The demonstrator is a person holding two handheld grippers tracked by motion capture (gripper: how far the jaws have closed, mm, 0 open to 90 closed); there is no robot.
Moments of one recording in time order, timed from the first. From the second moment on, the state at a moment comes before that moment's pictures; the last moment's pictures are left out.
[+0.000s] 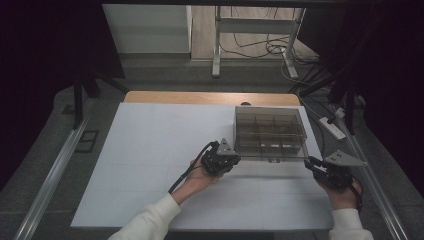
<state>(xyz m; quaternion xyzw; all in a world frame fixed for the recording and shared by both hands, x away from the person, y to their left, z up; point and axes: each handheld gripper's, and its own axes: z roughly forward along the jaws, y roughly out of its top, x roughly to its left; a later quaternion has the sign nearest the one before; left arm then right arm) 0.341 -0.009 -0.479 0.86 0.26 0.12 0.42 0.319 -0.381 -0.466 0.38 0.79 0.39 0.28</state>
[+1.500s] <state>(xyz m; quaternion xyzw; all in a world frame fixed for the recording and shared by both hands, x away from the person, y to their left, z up) 0.331 0.039 -0.459 0.86 0.28 0.11 0.41 0.295 -0.361 -0.483 0.36 0.79 0.42 0.26</state>
